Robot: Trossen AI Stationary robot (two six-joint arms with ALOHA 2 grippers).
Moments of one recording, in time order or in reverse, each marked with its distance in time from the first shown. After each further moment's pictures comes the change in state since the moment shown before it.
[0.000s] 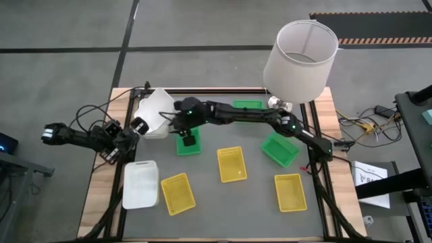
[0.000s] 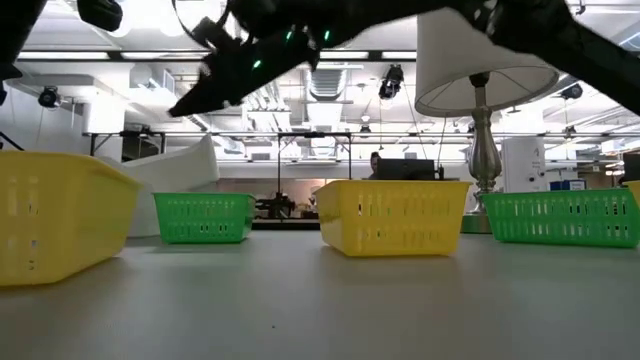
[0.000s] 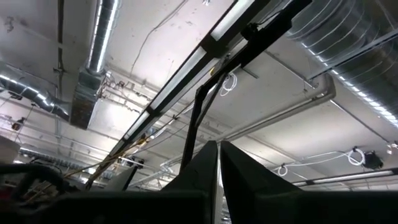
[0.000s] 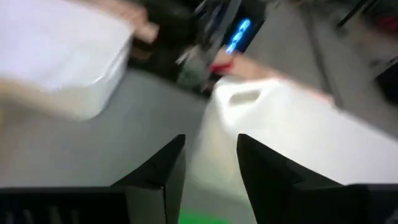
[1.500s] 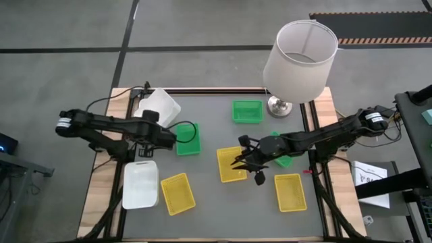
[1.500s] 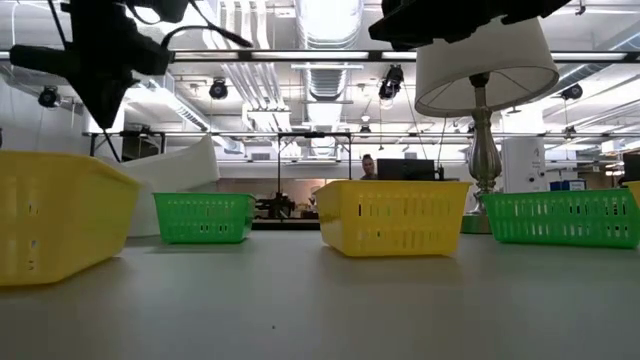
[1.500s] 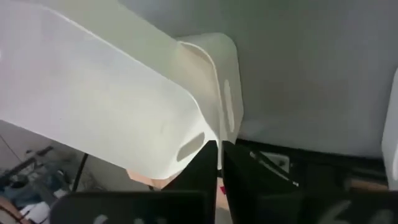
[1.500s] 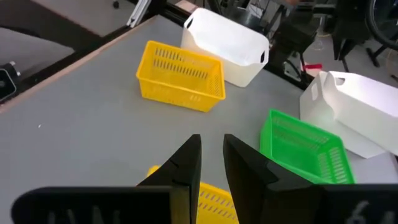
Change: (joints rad) left arm 0.078 0.860 1.071 -2.849 -0.568 0.409; right arm 0.358 -1.036 -1.417 0.477 0.164 0.136
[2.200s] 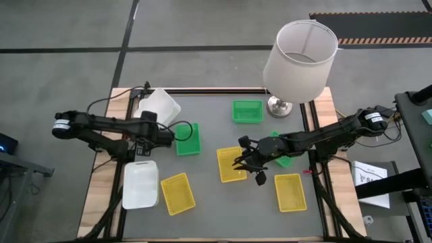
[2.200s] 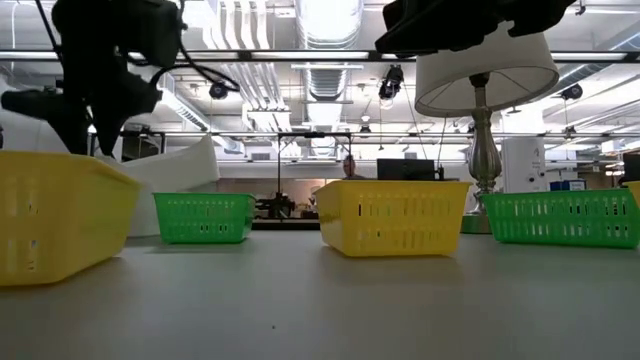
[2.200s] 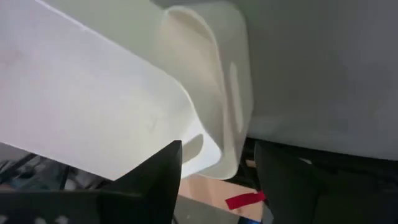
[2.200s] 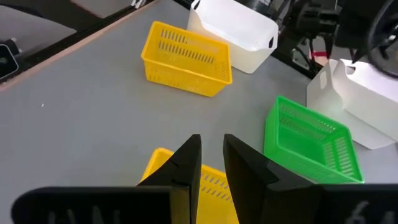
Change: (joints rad) left arm 0.081 -0.060 -0.213 0.141 -0.045 0.080; right arm 0.000 0.005 0.000 -0.053 0.000 -0.018
